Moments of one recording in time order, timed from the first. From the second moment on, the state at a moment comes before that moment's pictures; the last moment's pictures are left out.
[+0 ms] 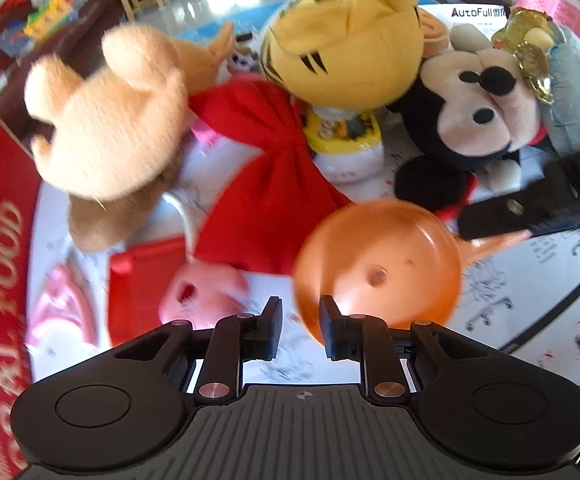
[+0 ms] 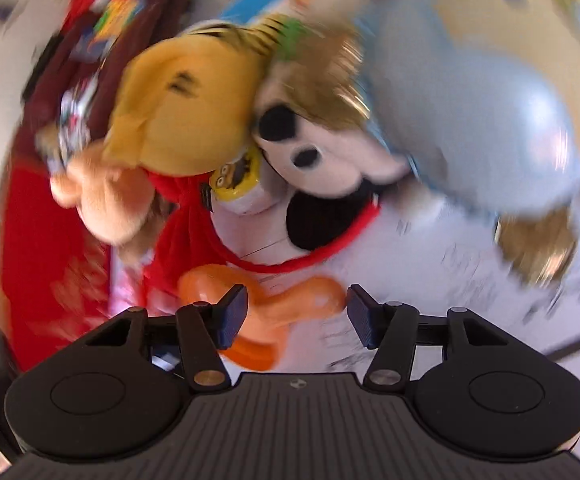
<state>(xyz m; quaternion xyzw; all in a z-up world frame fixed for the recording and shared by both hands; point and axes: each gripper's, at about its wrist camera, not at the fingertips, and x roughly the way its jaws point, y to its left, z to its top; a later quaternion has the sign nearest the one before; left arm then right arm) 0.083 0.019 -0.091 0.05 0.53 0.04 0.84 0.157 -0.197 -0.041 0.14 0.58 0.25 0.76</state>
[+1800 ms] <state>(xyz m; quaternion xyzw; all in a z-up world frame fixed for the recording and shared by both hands) 0.088 0.020 -0.082 0.04 0.51 0.06 0.86 0.113 -0.155 -0.044 -0.01 0.57 0.37 0.73</state>
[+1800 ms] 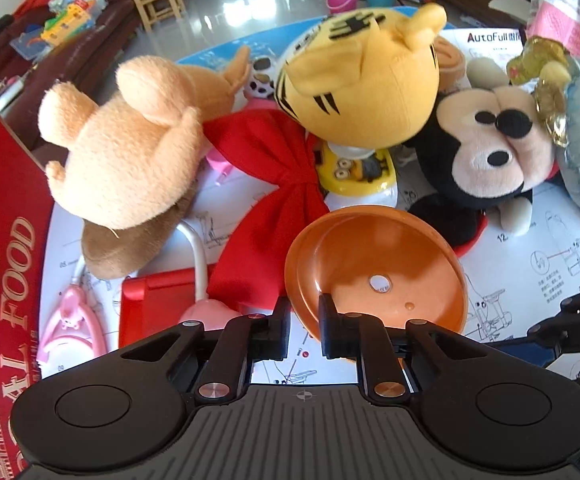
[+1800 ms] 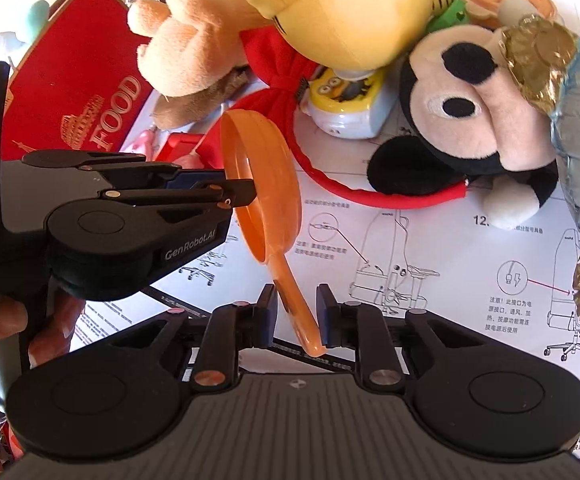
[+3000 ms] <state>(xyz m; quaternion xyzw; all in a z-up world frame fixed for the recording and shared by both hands) 0.077 0.055 -0.052 -0.09 0.49 0.01 0.87 0.100 -0.143 -0.007 -0.02 0.52 0.40 0.75</state>
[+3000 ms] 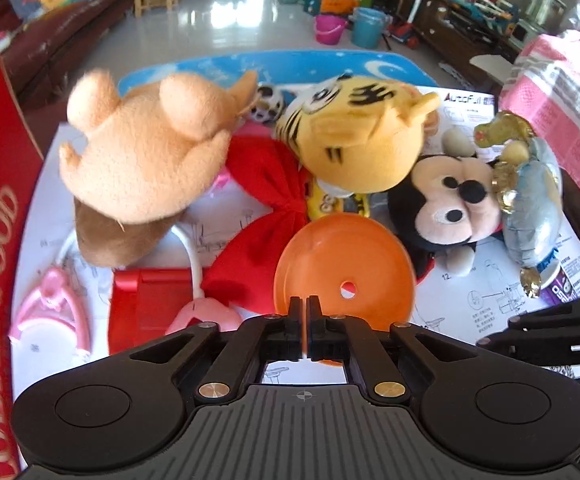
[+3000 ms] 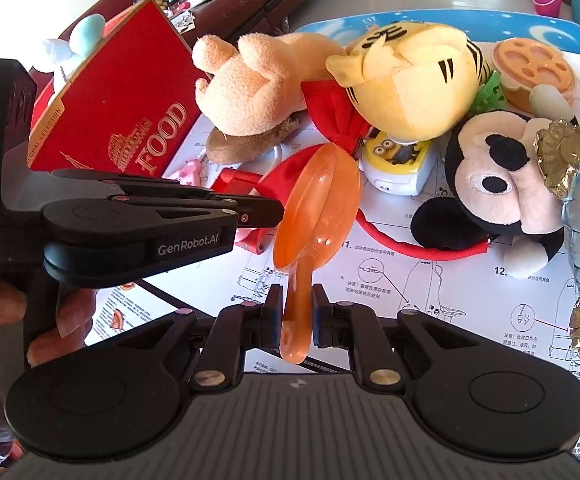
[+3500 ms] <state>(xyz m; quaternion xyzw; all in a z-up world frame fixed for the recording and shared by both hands) 0.103 0.043 -0.081 -0.05 0.50 0.05 0.86 0.125 -0.162 -0.044 0.02 0.56 0.36 0.75</state>
